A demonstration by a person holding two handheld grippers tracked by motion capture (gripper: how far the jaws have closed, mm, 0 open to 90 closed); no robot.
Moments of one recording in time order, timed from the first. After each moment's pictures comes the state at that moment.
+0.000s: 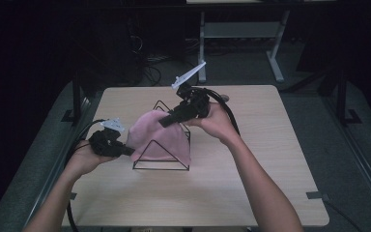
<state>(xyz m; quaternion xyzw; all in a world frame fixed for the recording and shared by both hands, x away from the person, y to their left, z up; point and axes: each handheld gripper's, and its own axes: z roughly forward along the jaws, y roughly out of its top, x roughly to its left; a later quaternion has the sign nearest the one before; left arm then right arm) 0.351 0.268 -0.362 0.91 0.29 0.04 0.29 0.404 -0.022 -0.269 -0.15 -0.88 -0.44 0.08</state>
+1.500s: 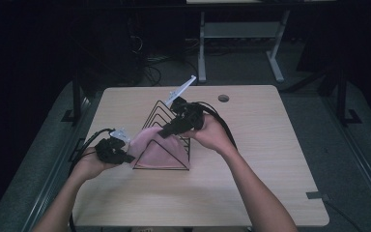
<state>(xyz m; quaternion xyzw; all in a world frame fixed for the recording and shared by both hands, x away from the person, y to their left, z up) 0.356 0.267 -0.405 0.93 0.28 0.05 0.24 0.389 -0.006 -0.296 -0.15 -0.90 -0.40 0.06</state>
